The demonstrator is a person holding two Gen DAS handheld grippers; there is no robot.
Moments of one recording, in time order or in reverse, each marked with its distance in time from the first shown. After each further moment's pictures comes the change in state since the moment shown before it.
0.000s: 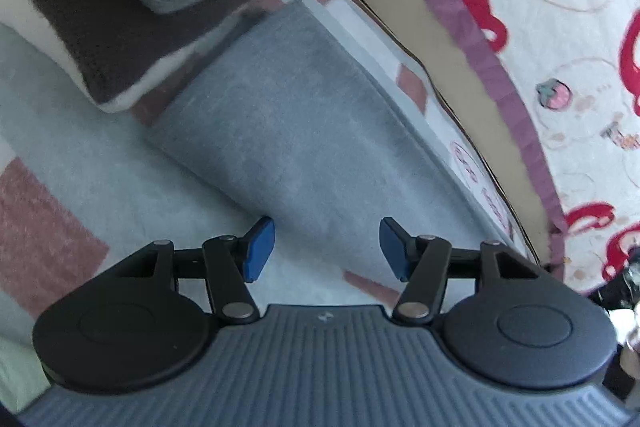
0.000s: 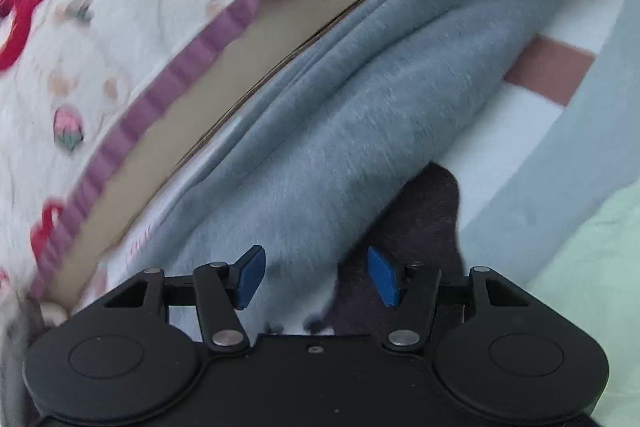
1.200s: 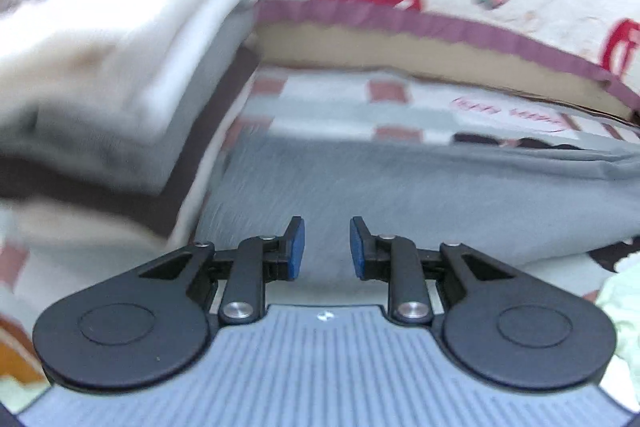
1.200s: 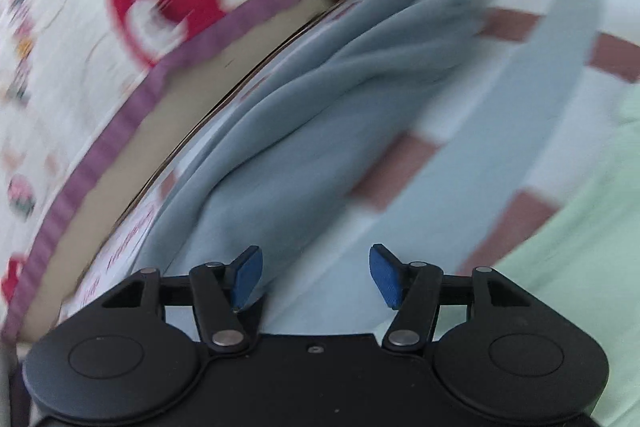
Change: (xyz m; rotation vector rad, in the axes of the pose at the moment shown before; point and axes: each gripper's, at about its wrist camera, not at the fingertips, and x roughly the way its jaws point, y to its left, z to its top) left arm -0.073 -0.099 -0.047 0.770 -0.168 0.203; right arm -0.066 -0.106 0.074 0.045 -0.055 -0.148
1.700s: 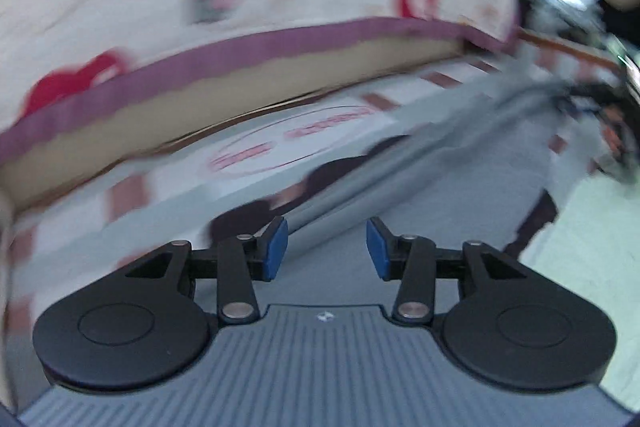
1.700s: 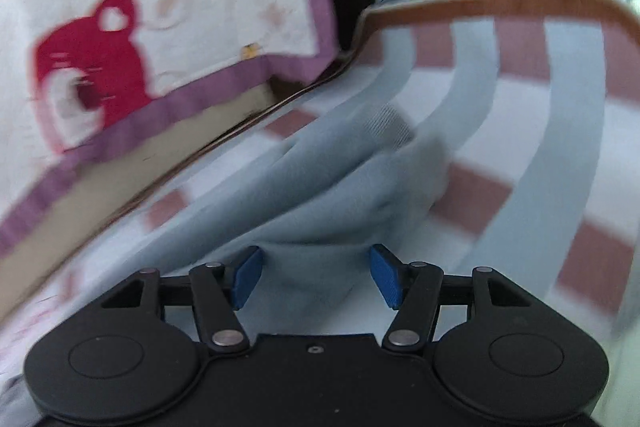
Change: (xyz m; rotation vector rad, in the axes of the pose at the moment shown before) left arm 0.085 -0.196 0.065 0.474 0.015 -0.489; right arm 0.070 -0.012 0.111 -0.192 -0.196 -0.212
